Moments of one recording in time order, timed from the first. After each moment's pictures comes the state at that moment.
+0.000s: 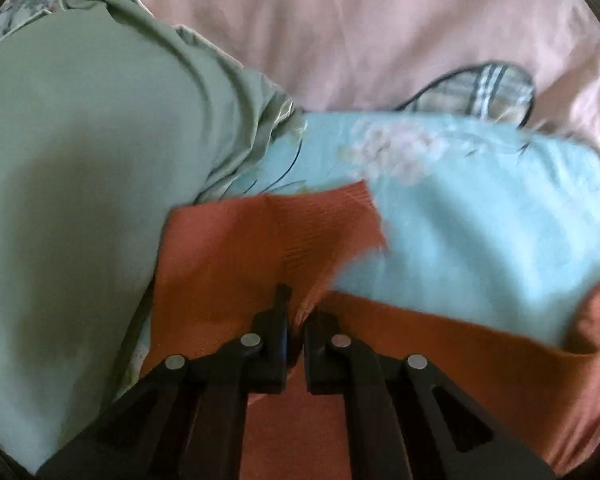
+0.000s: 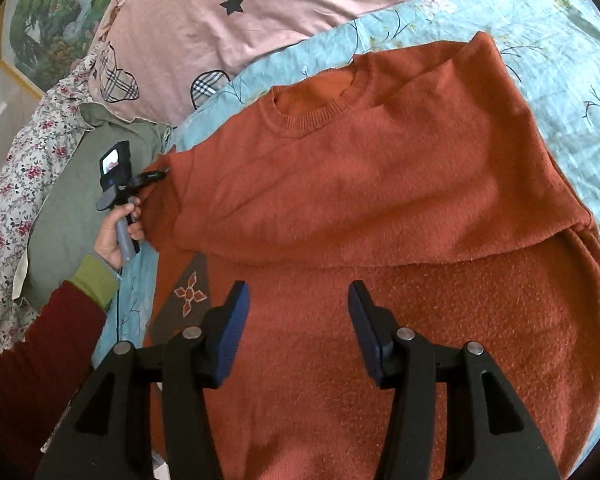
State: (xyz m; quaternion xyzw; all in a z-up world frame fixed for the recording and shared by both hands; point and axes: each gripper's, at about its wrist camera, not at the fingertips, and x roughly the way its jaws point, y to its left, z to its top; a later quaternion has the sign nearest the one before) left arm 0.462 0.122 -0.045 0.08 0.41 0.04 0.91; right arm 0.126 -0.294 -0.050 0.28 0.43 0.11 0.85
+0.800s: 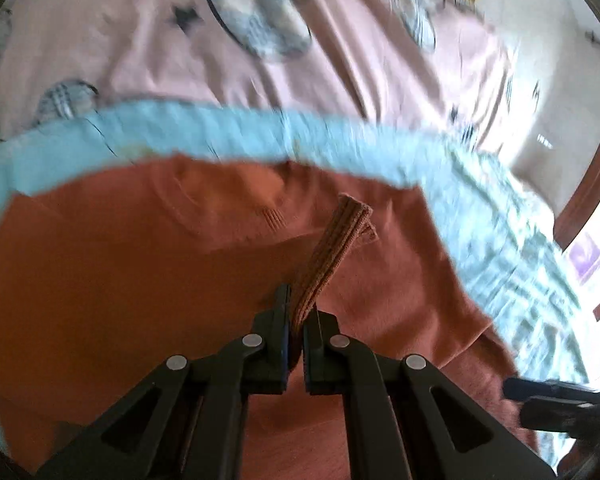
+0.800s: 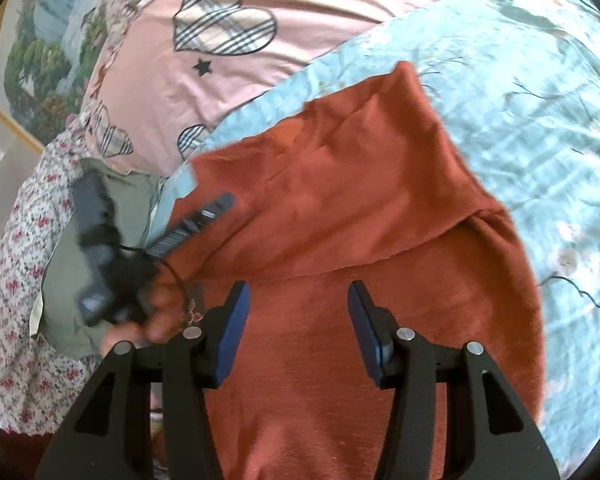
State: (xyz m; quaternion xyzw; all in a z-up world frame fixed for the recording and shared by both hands) left arm 0.226 -0.194 -0.035 0.01 0.40 -0.30 0.86; right arm 0.074 -0.356 -0.039 0.34 0.38 0.06 0.86
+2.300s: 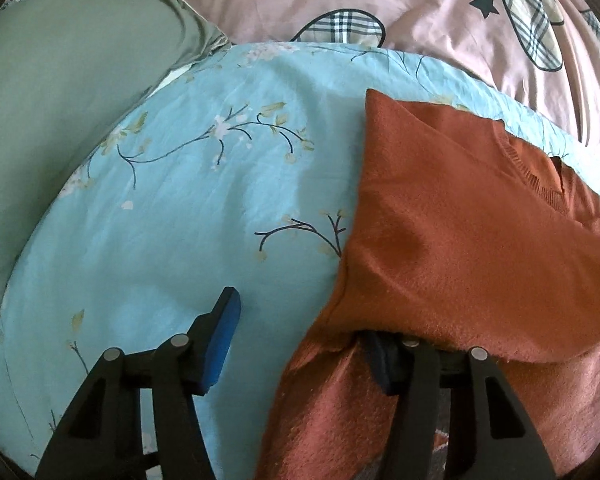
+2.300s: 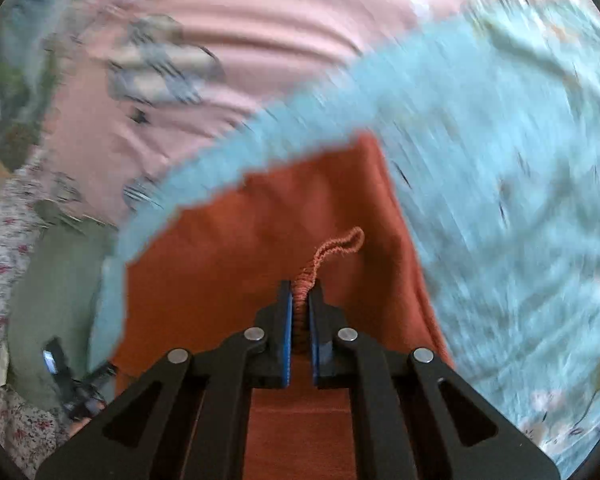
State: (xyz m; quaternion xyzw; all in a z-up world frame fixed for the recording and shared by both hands) left arm 0.262 0.024 -0.079 0.01 0.45 -0.01 0.89; right arm 0.149 -0.412 -0.013 0.30 0.31 0.01 0.90
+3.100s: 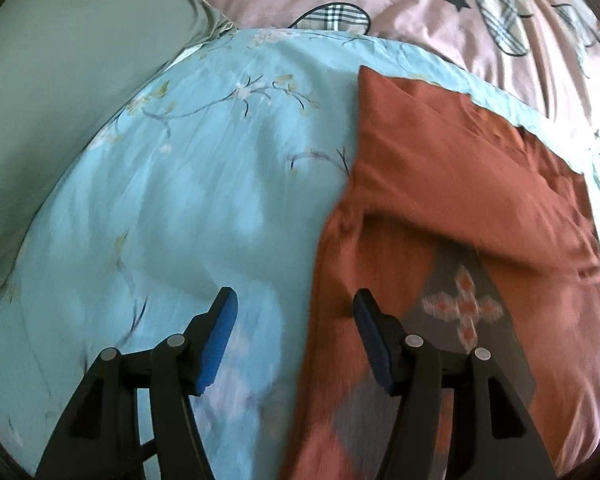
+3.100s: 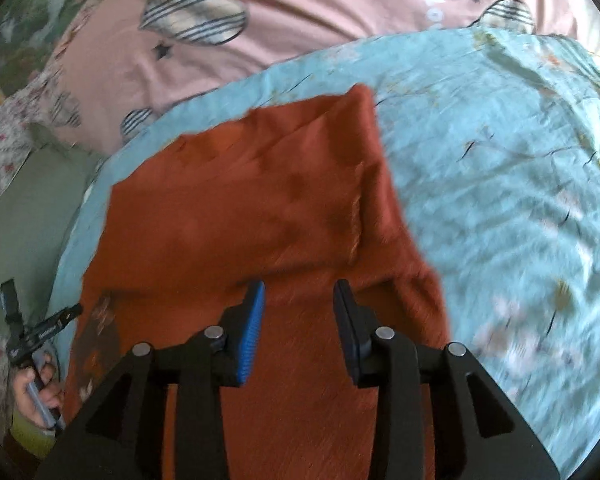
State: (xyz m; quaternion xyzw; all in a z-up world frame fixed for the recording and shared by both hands) left arm 0.189 0.061 -0.069 0.00 0.47 -0.06 0.88; right arm 0.087 -0.365 -0.047 0.21 0.42 0.01 0.88
